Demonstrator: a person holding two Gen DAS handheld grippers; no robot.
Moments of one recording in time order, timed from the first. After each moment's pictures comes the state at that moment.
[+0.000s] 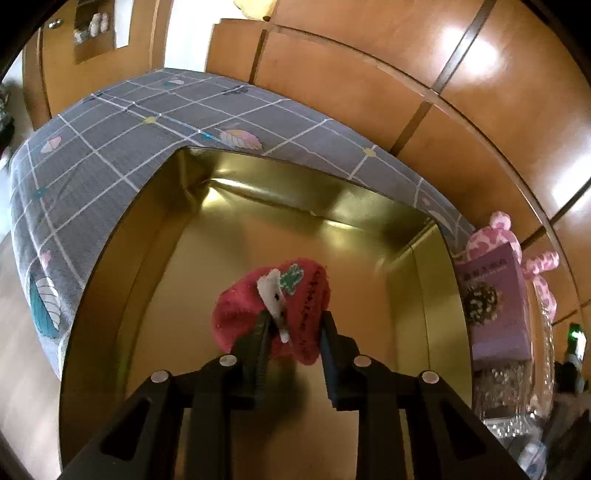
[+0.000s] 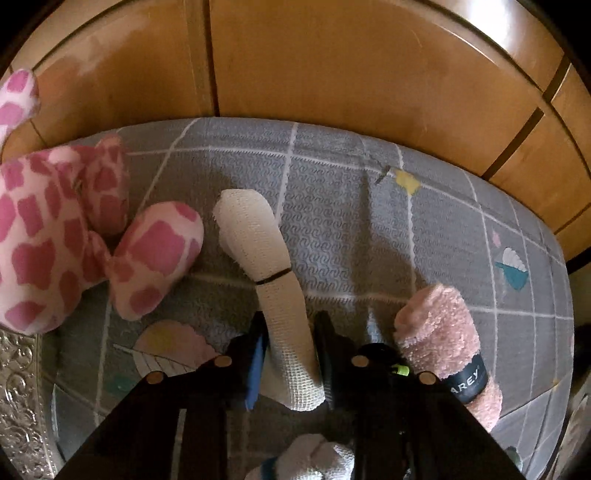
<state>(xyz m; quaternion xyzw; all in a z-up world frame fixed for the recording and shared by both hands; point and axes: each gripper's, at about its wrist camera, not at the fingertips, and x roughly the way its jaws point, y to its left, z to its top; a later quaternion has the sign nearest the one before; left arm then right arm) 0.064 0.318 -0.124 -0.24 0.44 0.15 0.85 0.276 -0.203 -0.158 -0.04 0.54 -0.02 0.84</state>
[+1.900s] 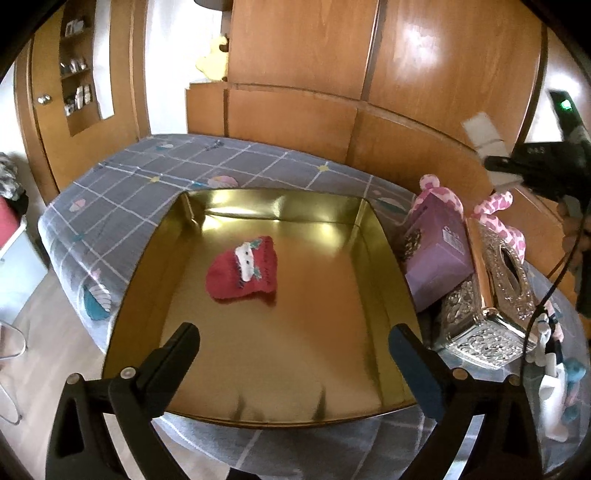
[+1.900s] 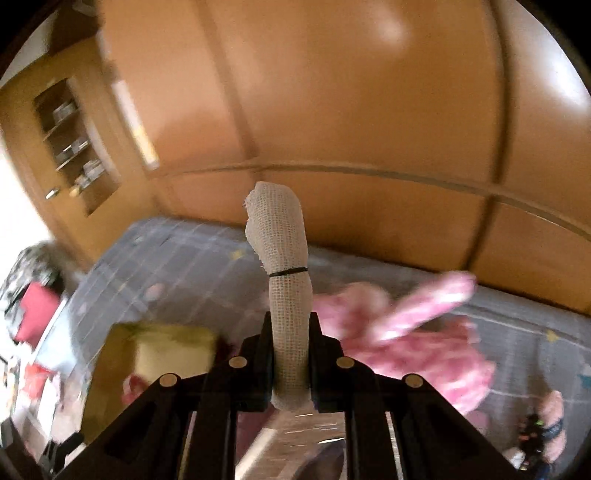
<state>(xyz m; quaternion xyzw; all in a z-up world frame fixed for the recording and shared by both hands) -0.016 0.232 -0.071 -0.13 0.39 0.15 0.90 0.221 0.030 0.005 0.00 0.39 0.27 0.88</state>
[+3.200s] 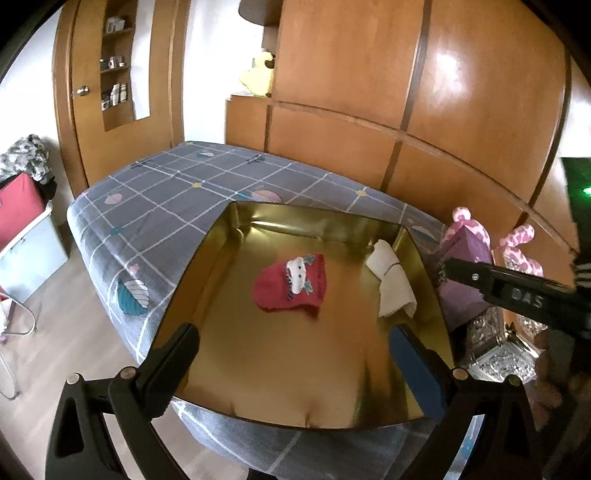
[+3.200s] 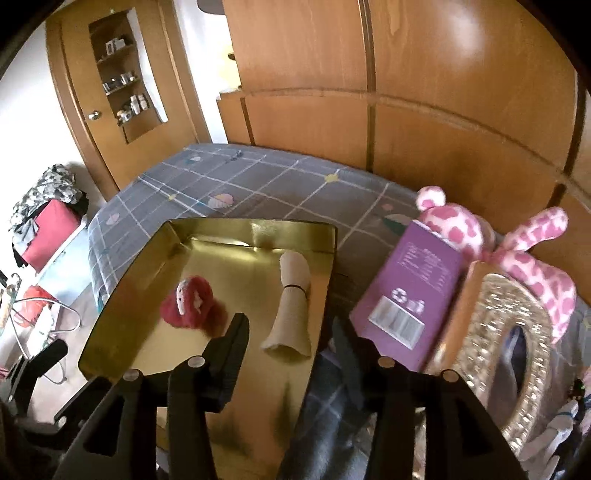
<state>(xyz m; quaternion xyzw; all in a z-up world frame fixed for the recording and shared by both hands) -0.046 0.261 -0.067 -0.15 0.35 0.21 0.90 0.109 0.114 -0.058 -0.09 0.40 0.31 0.86</state>
